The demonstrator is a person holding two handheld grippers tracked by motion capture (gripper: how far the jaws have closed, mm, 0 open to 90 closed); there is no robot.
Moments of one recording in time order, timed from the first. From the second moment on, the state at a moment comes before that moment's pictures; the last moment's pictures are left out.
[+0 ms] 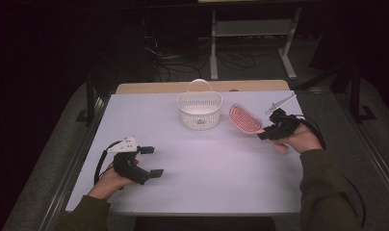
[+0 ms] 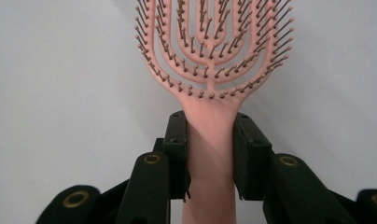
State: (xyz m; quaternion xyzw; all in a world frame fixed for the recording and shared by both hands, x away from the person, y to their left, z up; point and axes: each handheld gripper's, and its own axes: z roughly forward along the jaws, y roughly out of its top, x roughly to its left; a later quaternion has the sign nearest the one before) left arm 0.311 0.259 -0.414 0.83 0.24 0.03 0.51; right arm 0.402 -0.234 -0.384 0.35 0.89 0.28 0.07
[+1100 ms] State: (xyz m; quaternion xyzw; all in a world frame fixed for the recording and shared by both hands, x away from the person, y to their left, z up) left arm 0.312 0.257 -0.414 0.83 0.24 0.03 0.51; right arm 0.363 -0.204 -0.377 0.30 0.88 0.36 0.08
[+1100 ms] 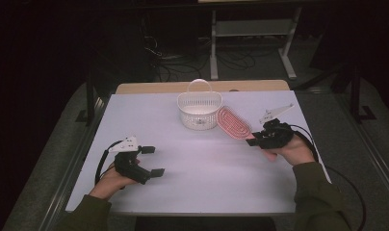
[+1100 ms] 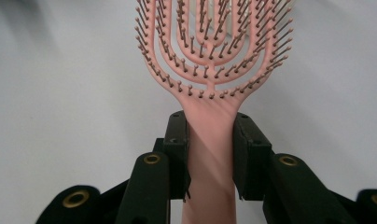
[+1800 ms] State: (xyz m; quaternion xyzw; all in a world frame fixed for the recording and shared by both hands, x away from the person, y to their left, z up) left arm 0.311 0.259 -0.412 0.82 0.25 0.04 0.51; right arm 0.346 -0.175 -0.379 0.28 0.86 0.41 0.08
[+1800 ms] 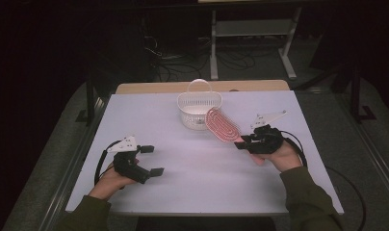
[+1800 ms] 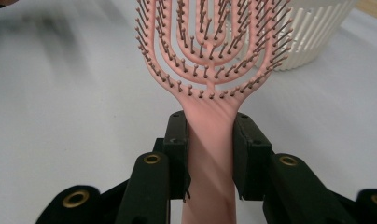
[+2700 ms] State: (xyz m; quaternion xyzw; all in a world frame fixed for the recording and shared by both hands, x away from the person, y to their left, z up) left arm 0.318 0.253 -0.405 0.81 0.25 0.04 0.53; right arm 0.332 -0.139 -0.388 0.27 0.85 0.44 0.08
